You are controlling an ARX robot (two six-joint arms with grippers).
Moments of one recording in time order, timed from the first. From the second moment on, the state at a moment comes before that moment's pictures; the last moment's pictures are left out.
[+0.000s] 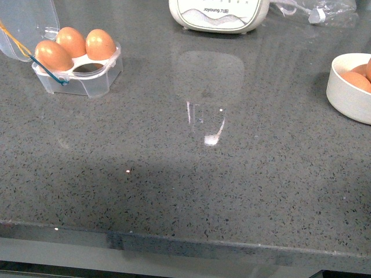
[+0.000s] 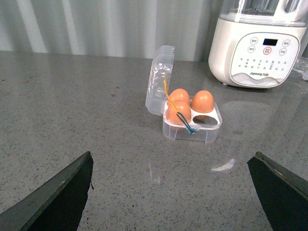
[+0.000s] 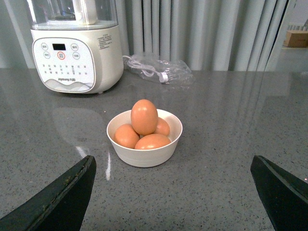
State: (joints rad) left arm 0.00 0.00 0.03 0.00 0.00 0.00; right arm 0.00 0.00 0.01 0.00 0.00 0.00
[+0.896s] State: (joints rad) left arm 0.00 0.00 0.03 0.00 0.00 0.00; right arm 0.00 0.00 0.01 0.00 0.00 0.00
